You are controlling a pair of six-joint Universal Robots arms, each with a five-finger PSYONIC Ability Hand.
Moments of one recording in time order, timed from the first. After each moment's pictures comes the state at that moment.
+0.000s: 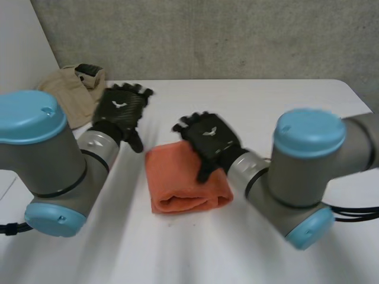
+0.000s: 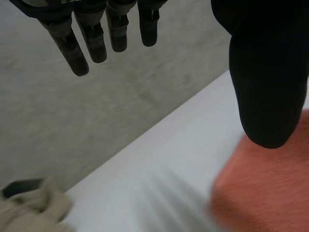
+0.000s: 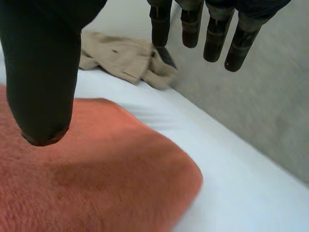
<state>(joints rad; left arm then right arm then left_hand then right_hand) 4.19 -1.93 -1.51 3.37 -1.60 3.41 2.21 -1.04 1.36 -0.14 1.34 2.91 0.19 0.20 0.21 0.20 0.05 0.20 0.22 0.21 0.23 0.06</state>
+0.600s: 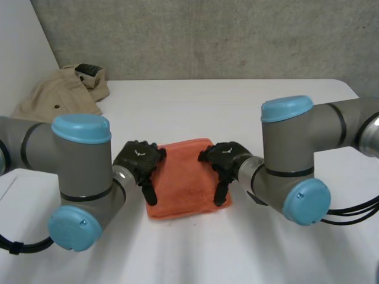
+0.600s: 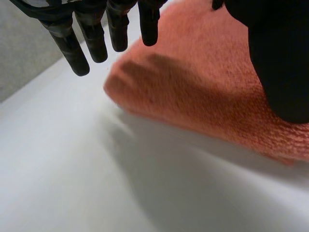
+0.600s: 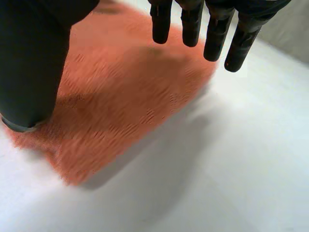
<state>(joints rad) 4.15 -2.13 -1.41 3.08 -1.64 3.47 2.16 -0.82 1.08 0.29 1.42 2.88 0.19 0.20 0.21 0.20 0.05 0.16 0.20 0.20 0.23 0.05</state>
